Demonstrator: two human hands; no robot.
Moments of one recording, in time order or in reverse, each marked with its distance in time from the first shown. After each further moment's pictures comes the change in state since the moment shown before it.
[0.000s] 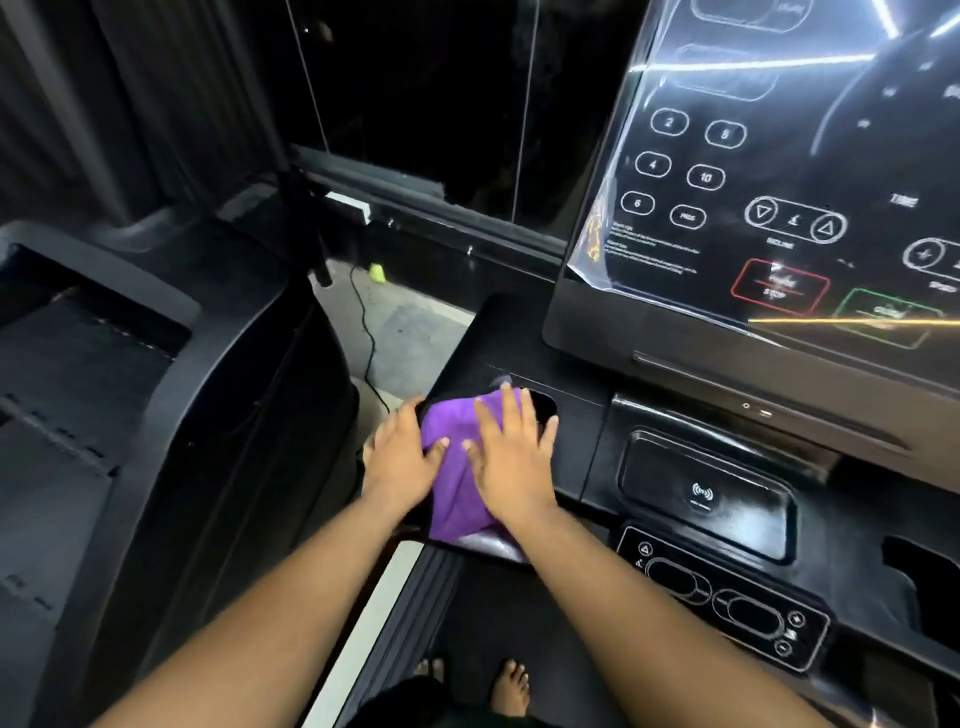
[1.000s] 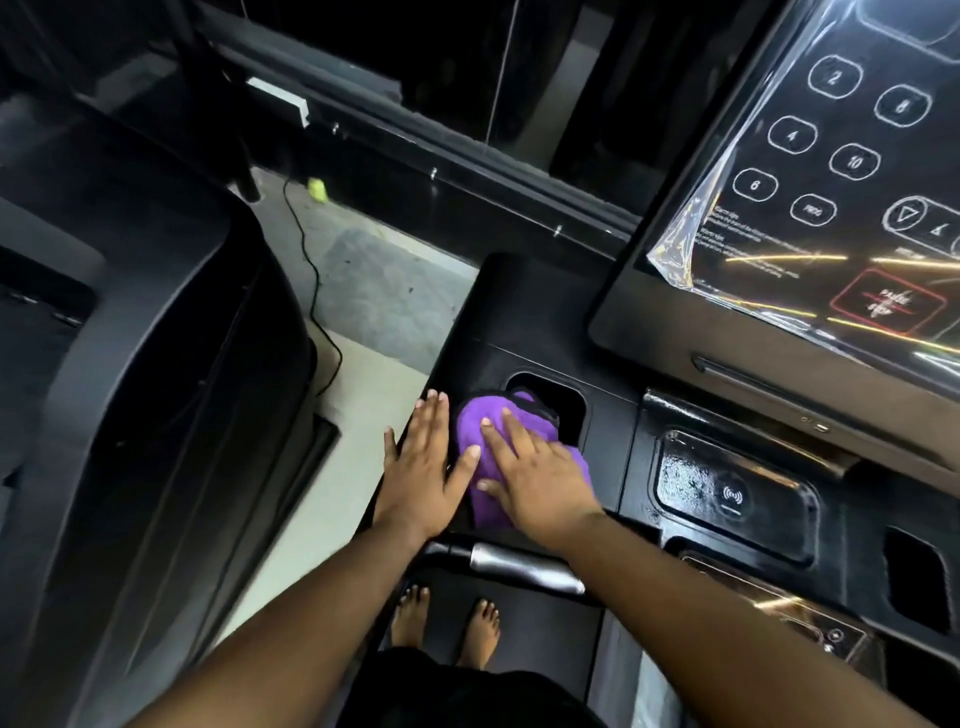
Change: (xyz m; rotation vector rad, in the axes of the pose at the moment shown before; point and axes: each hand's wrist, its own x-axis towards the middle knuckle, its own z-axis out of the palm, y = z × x) left_hand 0.037 -0.058 0.055 0.041 -0.257 0.214; right_hand 0.025 0.021 0.032 -0.390 -0.360 -0.121
